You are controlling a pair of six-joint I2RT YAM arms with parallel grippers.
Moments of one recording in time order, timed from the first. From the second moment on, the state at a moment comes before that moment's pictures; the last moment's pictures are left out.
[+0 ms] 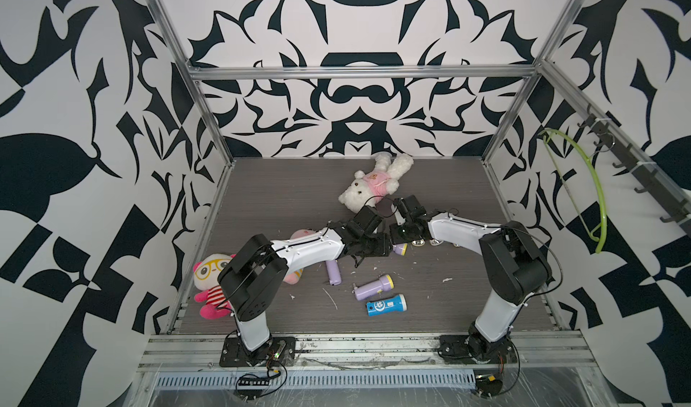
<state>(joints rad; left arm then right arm) -0.89 1.78 1.15 -0.26 0.22 -0.79 0.48 1.76 1.03 -0.39 -0.03 0.30</state>
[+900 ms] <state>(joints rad) -0.76 2.02 1.35 -0.20 0.27 -0.81 0.52 1.62 0.85 -0.37 -0.14 0.36</state>
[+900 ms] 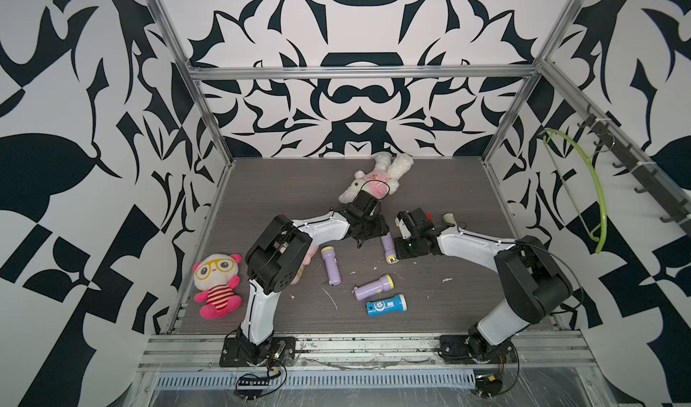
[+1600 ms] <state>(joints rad) -0.71 1.85 1.32 -0.37 0.28 -0.62 0.53 1.37 0.87 -0.45 -0.13 0.36</state>
